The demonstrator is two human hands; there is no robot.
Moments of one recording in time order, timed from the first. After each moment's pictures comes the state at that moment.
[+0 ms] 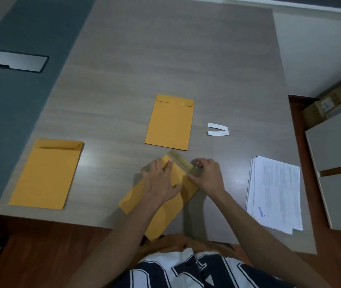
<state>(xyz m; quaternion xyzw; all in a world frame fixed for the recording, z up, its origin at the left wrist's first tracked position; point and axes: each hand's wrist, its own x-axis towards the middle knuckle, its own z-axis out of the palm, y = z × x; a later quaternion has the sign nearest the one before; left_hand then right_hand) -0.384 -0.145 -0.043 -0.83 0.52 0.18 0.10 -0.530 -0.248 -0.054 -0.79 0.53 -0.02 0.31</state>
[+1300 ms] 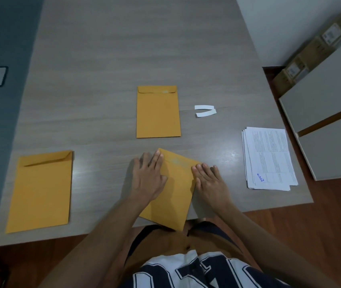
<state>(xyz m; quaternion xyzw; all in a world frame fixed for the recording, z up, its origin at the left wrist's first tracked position) -0.338 -0.112 -0.050 -0.72 0.66 0.14 0.17 -0.567 -0.152 -0.073 -0.86 0.49 0.08 0.13</state>
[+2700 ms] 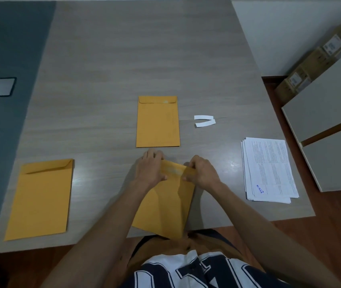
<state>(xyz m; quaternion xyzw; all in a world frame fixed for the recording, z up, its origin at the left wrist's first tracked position) -0.328 -0.167 -0.042 -0.77 0.60 0.23 -0.04 -0.519 -0.228 -0.038 -0.75 0.56 0.03 0.33</state>
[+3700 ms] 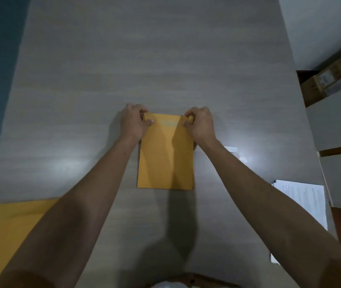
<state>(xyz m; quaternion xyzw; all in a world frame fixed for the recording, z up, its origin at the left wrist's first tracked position) -0.171 -0.393 -0.054 -0.83 0.43 0.26 -0.26 -0.365 -0.470 -0.048 -0.73 0.59 -0.11 0.32</state>
